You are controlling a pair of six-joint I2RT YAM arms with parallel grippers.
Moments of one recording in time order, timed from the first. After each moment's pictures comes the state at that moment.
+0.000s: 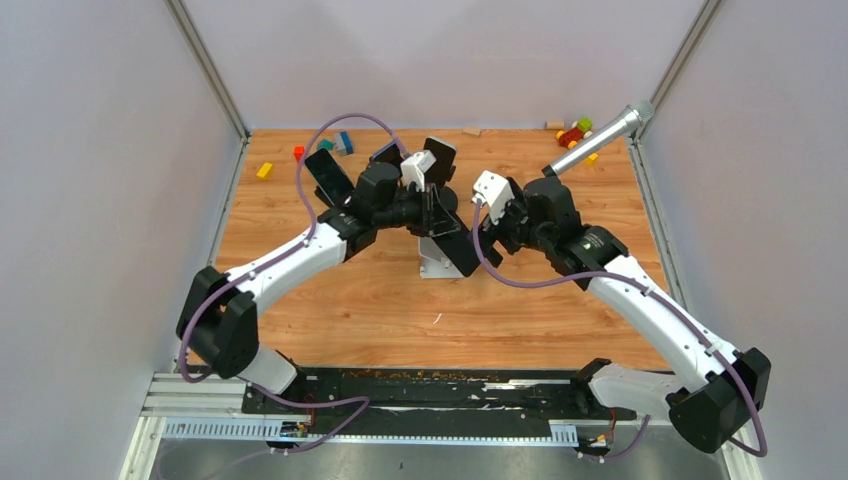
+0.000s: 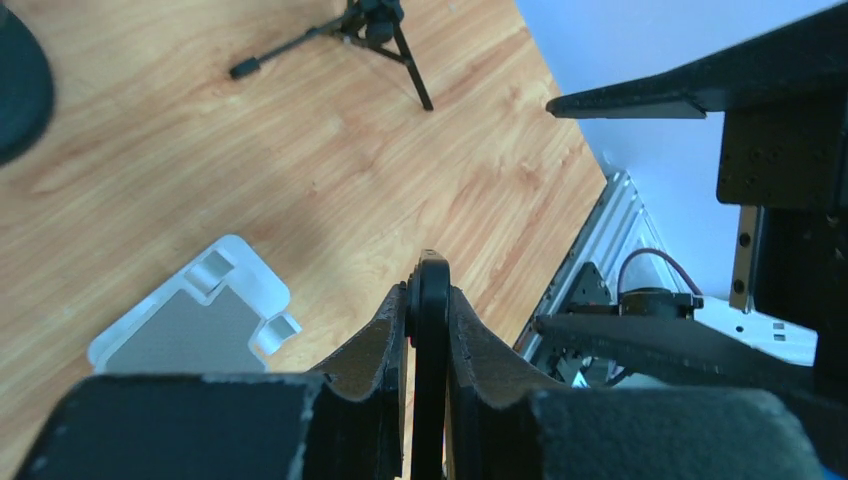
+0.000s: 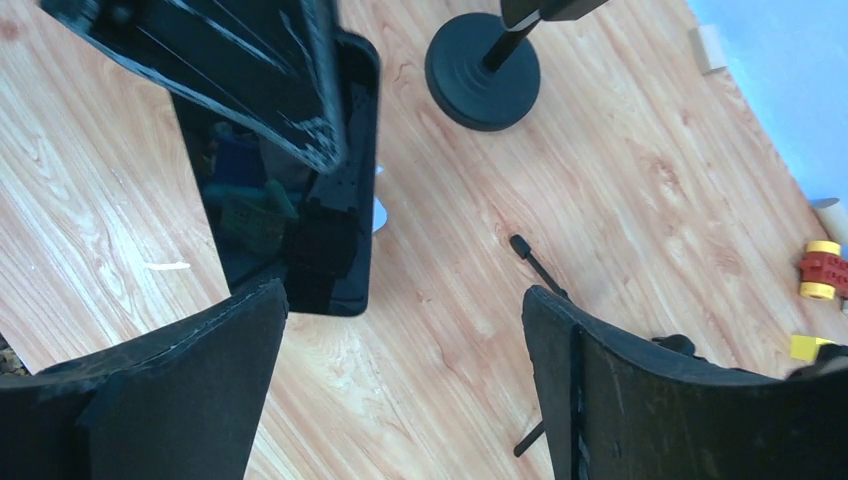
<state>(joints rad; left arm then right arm) -0.65 1.54 1.15 -0.03 0.49 -0.57 0.60 1.16 1.09 -0.49 -0.16 -0.40</state>
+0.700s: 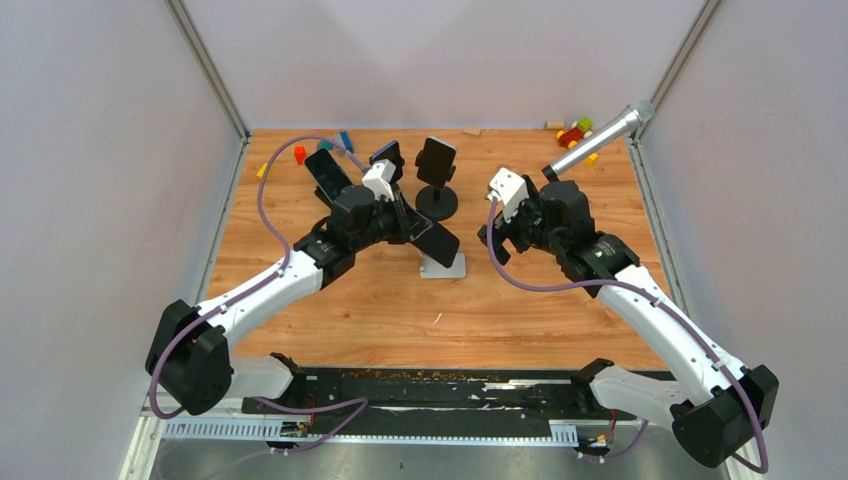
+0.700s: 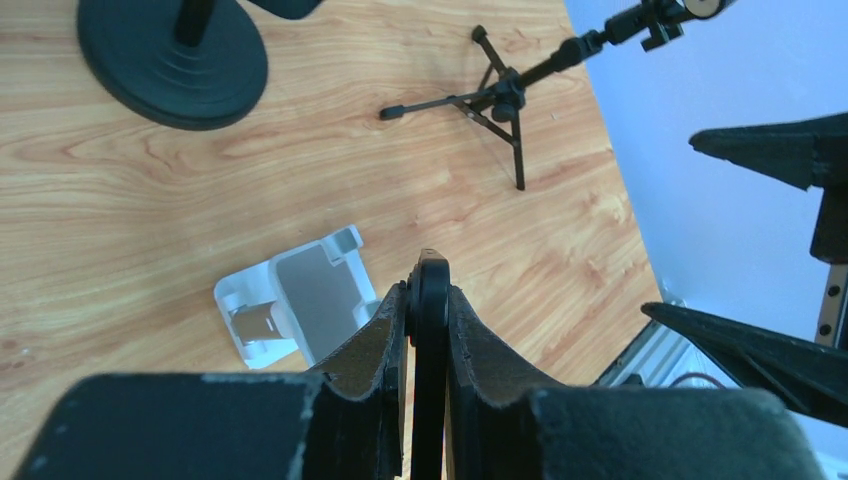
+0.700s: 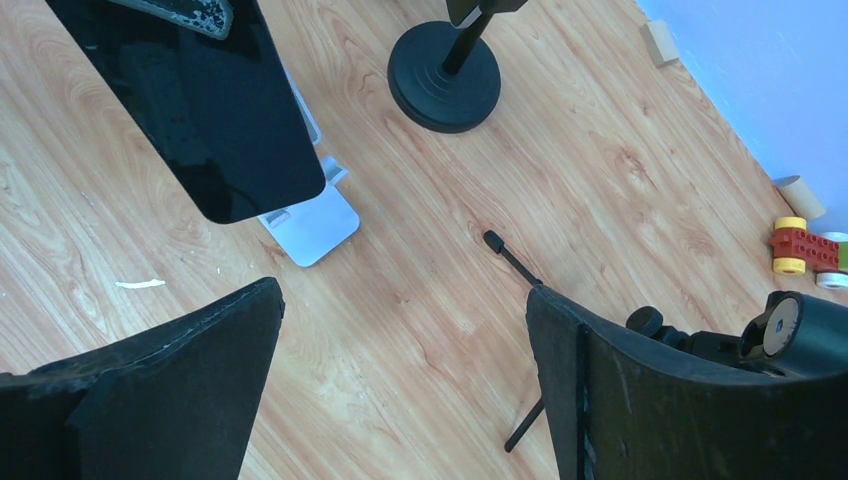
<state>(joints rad) -0.63 1.29 0.89 0.06 0.17 -0.66 0.54 1.08 1.03 -0.43 -0.16 -0.38</state>
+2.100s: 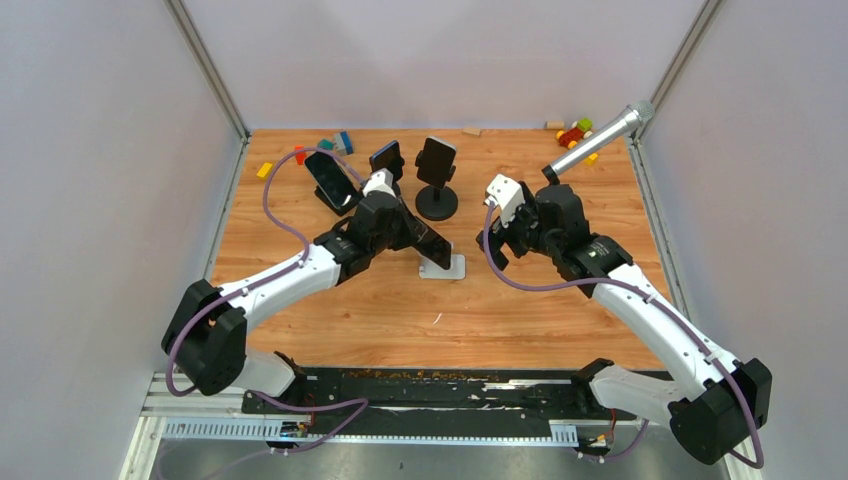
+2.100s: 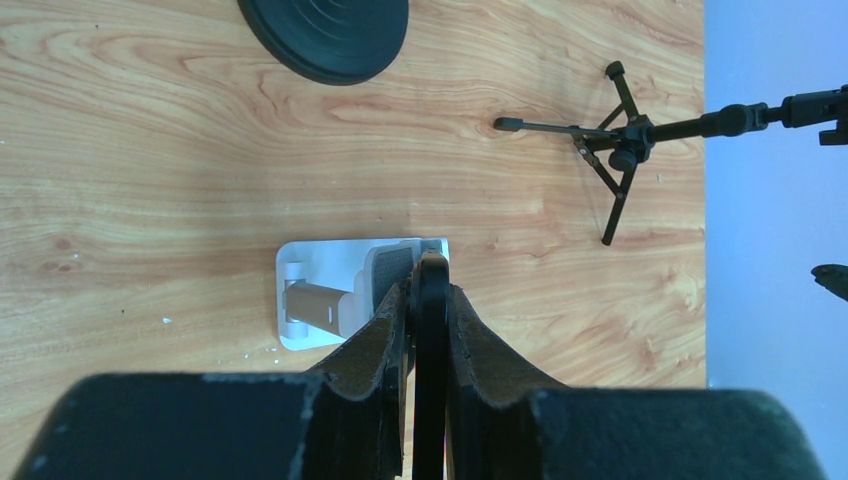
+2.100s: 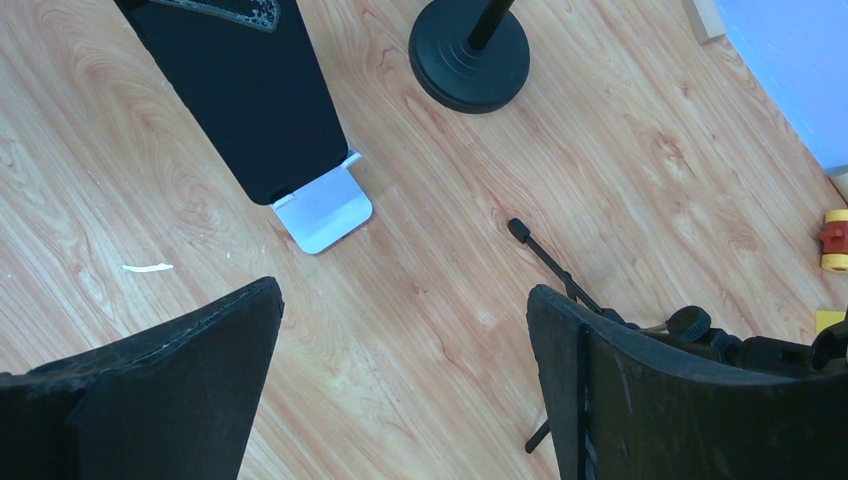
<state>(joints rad) -0.69 1.40 0.93 -0.05 -0.13 -0.85 0.53 1.09 0.98 -0.41 -0.20 -0.38</state>
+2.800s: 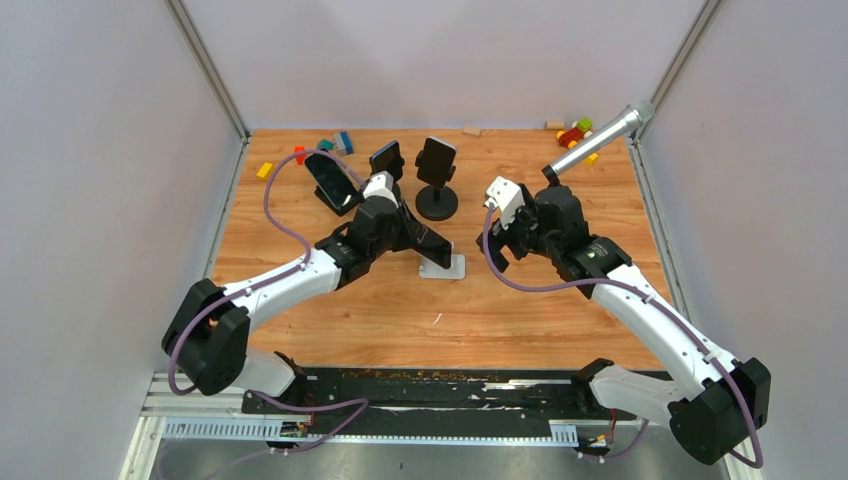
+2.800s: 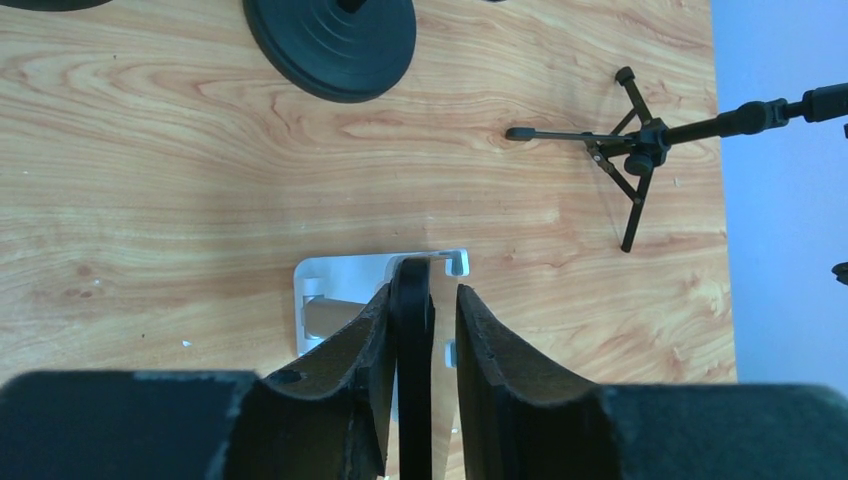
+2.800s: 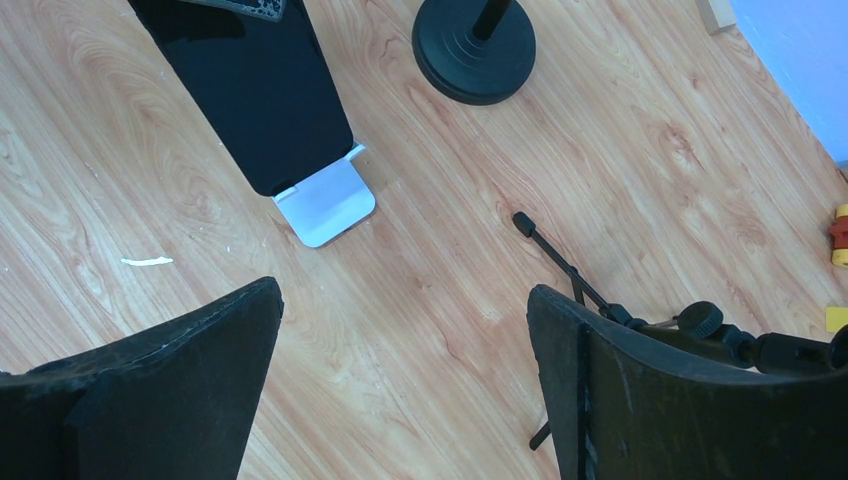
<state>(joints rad) -0.70 1.40 0.88 0.04 -0.16 -0.79 0.53 1.09 0.96 -0.40 -0.20 -0.38</state>
